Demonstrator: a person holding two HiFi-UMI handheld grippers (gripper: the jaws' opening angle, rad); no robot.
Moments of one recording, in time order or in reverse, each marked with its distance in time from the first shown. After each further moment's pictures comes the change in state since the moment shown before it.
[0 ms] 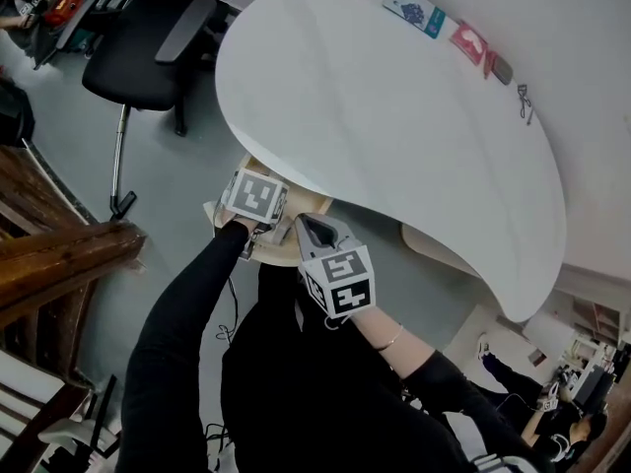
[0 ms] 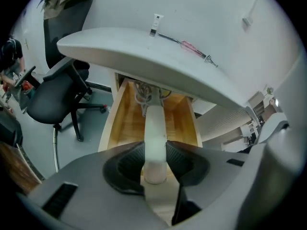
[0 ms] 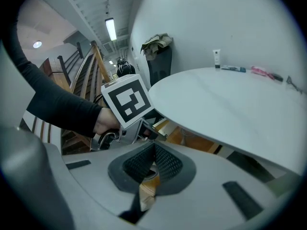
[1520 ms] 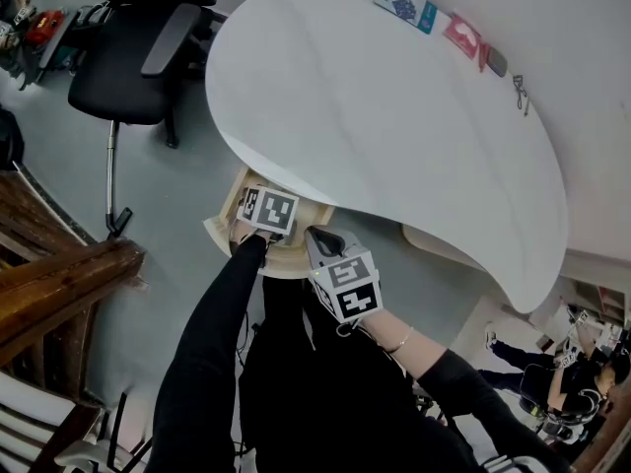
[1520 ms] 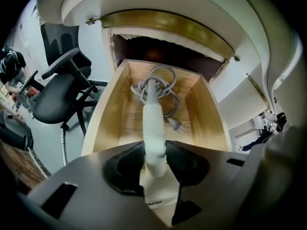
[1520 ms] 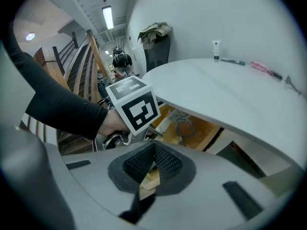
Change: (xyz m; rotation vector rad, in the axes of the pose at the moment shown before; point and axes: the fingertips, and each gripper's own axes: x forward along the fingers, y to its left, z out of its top) left arm 0.055 0.018 -0.024 0.048 0.050 0.122; right arm 0.015 -0.017 -0.031 -0.015 0.101 -0.056
